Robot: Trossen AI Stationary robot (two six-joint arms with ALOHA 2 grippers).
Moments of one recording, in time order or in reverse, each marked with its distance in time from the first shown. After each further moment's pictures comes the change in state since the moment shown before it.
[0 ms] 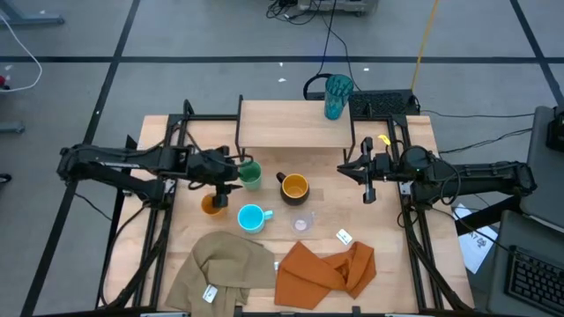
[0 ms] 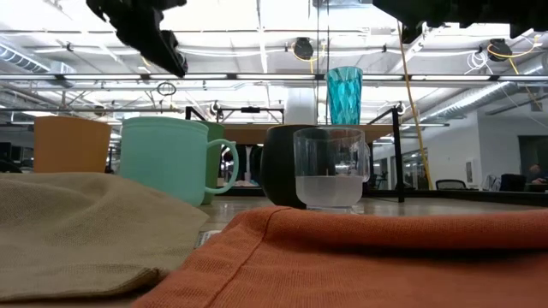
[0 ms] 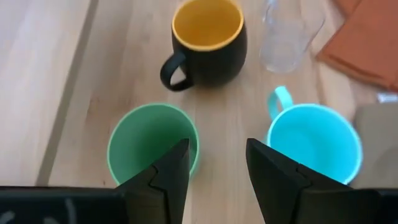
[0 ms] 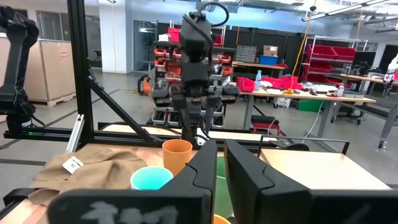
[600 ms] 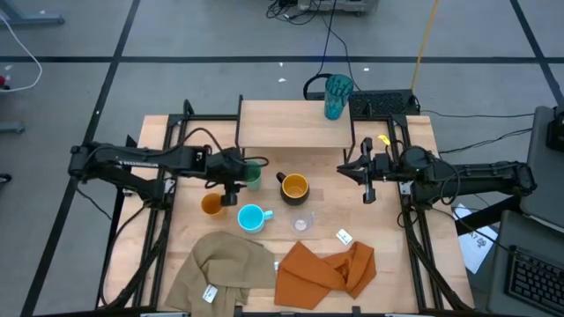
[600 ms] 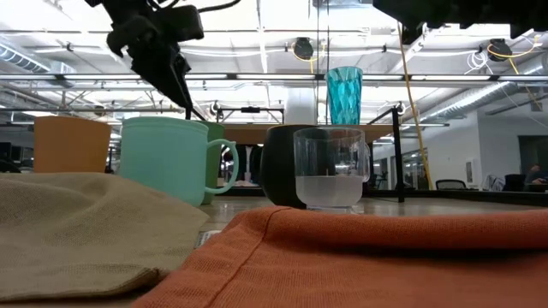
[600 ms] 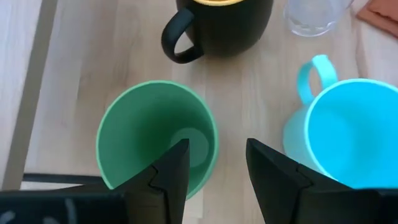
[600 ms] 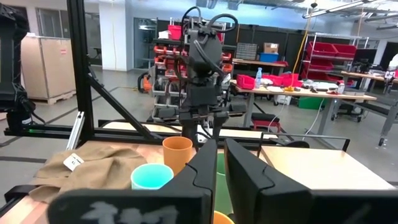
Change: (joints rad) left arm 0.062 0.147 0.000 0.012 0.013 0.050; right arm 0.000 0.000 0.000 -0.014 0.000 0.000
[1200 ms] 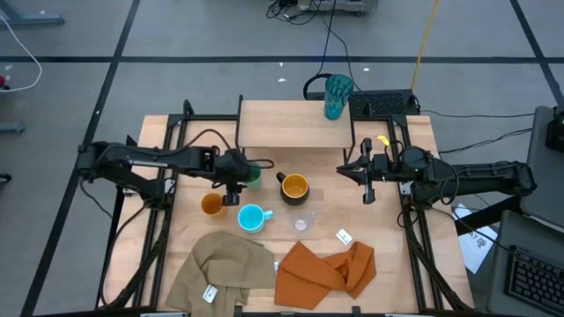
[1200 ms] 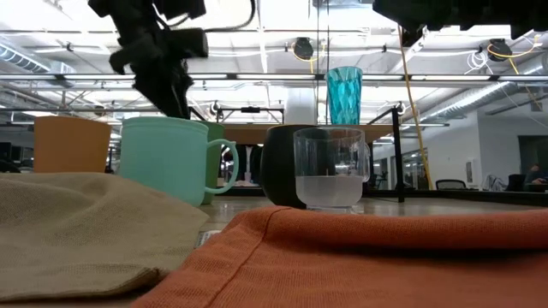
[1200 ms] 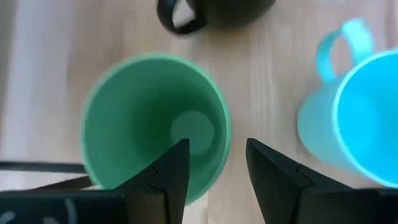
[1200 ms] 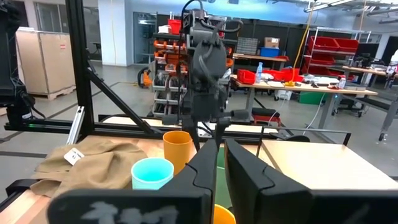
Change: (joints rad) left arm 0.021 0.078 0.000 -0.030 0.004 0.026; right arm 0.000 0.000 0.000 -0.020 0.000 0.000
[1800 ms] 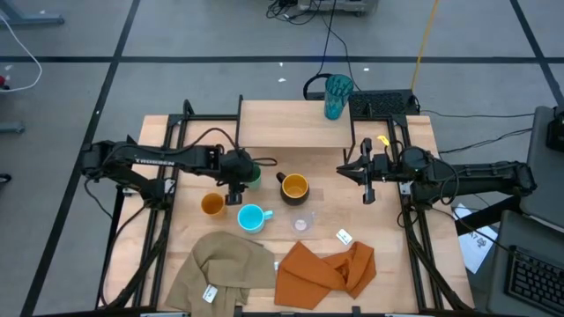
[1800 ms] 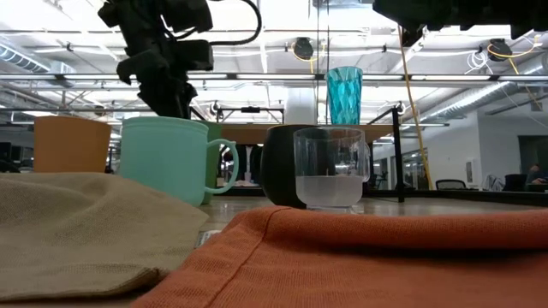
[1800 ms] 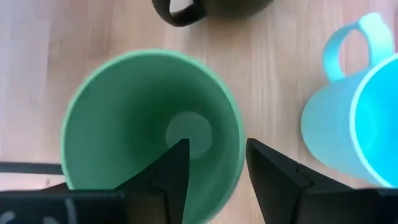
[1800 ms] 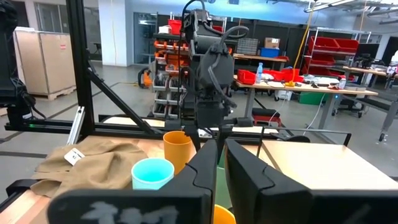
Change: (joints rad) left arm 0.033 0.050 0.000 0.025 0.050 -0.002; right arm 0.000 0.000 0.000 0.000 0.000 0.000
